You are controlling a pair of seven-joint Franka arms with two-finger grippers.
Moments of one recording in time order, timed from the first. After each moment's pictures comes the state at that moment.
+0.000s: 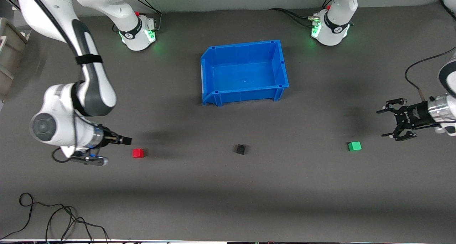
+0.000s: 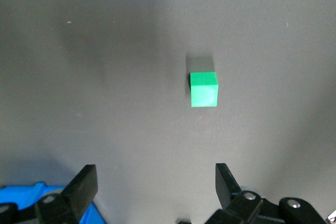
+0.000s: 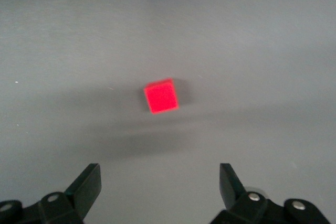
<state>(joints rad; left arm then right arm) 0.31 0.30 -0.03 -1.97 -0.55 2.06 -1.03 0.30 0.44 -0.20 -1.75 0.12 2.08 0.18</state>
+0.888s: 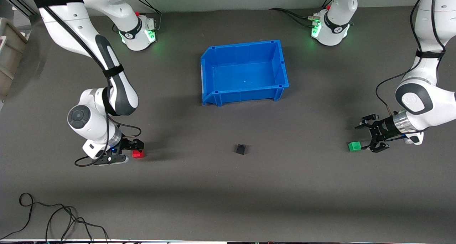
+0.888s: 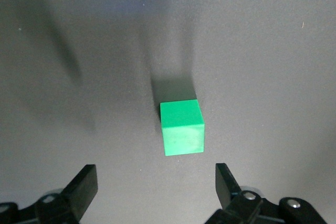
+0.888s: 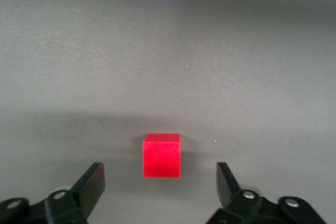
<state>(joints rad) 0.22 0.45 -0.04 -2.03 -0.71 2.37 -0.87 0.32 0.51 -0.21 -1.92 0.12 2.53 -0.04</state>
